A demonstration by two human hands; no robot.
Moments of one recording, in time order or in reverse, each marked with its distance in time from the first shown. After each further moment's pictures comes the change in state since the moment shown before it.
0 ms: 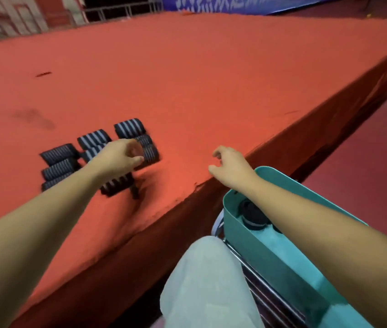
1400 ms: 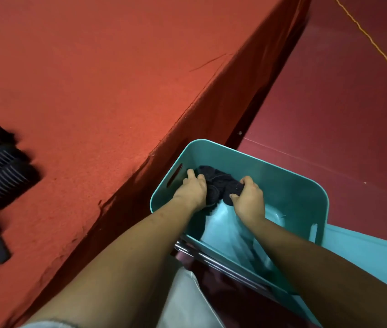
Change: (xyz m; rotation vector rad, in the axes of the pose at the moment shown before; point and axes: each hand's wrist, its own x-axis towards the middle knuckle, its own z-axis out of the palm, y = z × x) left_hand 0.051 0.209 0.315 0.299 -0.654 0.298; right_hand -0.074 0.246 0.077 0.149 0.327 0.771
